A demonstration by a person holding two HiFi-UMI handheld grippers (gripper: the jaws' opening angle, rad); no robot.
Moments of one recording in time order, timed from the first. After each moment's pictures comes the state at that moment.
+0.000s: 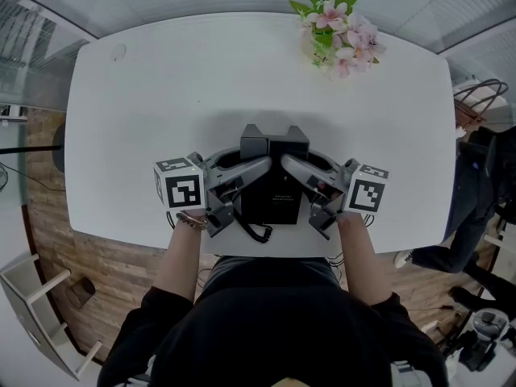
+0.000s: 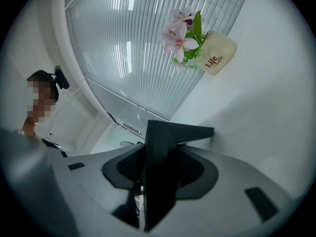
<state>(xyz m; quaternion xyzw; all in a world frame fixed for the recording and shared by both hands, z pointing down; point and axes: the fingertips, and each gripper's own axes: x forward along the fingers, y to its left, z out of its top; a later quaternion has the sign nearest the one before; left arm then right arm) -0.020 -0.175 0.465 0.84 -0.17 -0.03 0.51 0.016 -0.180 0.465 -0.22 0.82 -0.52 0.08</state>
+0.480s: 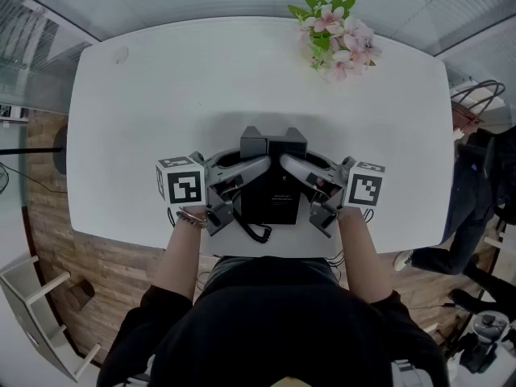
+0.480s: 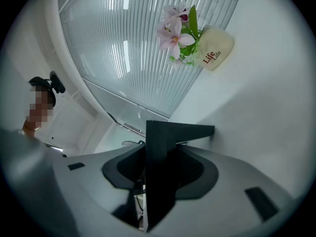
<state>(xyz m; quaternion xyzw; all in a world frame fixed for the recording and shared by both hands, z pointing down) -0.020 -0.175 0.467 0.83 -0.17 -0.03 0.52 0.013 -0.179 0.466 -0.20 0.81 -0.54 0.08</state>
